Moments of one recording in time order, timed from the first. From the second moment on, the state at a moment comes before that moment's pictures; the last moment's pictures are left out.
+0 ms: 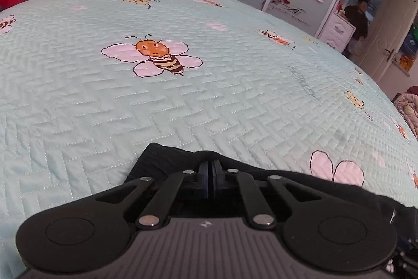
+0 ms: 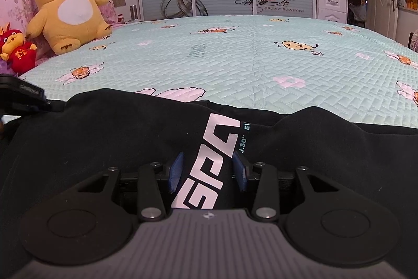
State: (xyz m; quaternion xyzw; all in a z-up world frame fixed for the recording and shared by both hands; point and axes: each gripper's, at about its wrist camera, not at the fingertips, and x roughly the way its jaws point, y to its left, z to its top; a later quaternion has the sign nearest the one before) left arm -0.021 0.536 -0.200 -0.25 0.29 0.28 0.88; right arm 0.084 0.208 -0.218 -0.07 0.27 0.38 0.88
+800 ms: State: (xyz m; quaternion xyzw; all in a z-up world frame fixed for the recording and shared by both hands) left arm -0.044 0.452 -0.214 -0.09 0.24 0.25 0.93; right arm 0.041 0.252 -0.165 -0.08 0.23 0.42 0.87
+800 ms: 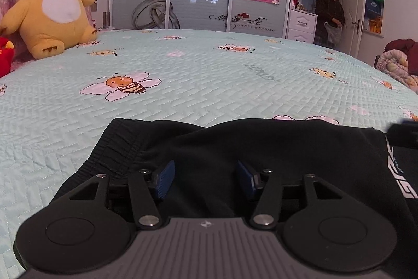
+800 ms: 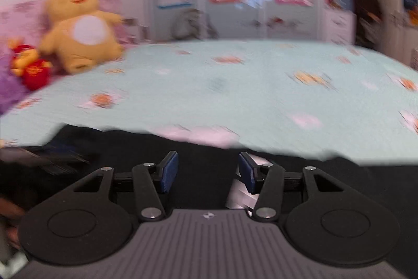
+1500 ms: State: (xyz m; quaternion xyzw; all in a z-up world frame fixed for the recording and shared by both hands) left arm -0.041 0.447 -0.216 -0.08 0.24 0.25 0.93; right arm 0.062 0.342 -0.195 -0.05 0.36 0.44 0.82
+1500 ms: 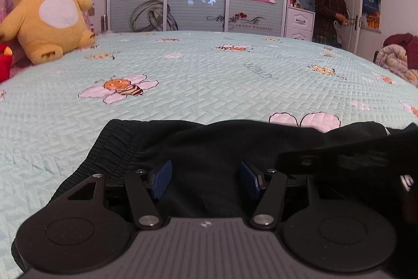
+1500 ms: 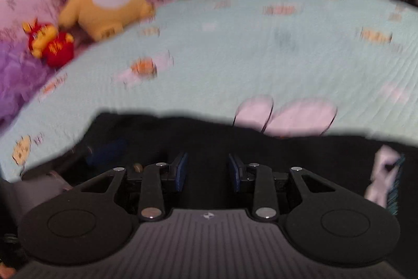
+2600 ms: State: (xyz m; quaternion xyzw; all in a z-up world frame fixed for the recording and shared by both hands) left arm -0.040 0.441 -0.219 -0.06 0.24 0.26 0.93; right arm 0.183 0.157 -0.200 -0.13 0.27 0.21 0.93
